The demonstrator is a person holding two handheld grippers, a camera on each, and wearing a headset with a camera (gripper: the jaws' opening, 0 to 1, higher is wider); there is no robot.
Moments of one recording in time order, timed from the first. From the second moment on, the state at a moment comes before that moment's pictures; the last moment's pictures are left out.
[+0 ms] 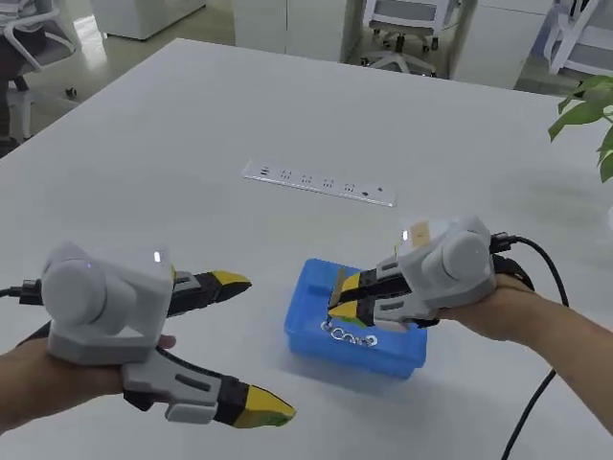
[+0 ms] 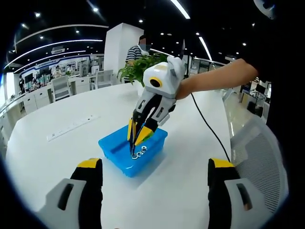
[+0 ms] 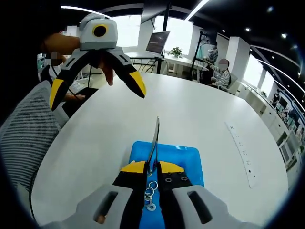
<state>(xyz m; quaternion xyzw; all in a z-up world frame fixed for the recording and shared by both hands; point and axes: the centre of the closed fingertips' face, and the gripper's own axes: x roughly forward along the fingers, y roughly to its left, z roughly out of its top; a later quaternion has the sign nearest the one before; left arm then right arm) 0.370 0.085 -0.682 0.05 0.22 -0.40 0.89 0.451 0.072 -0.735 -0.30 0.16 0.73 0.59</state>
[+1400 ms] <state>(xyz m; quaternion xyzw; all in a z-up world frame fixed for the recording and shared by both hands) 0.439 0.076 -0.681 0.15 0.21 -0.44 0.86 0.447 0.072 -0.761 -0.31 0.17 0.74 0.57</state>
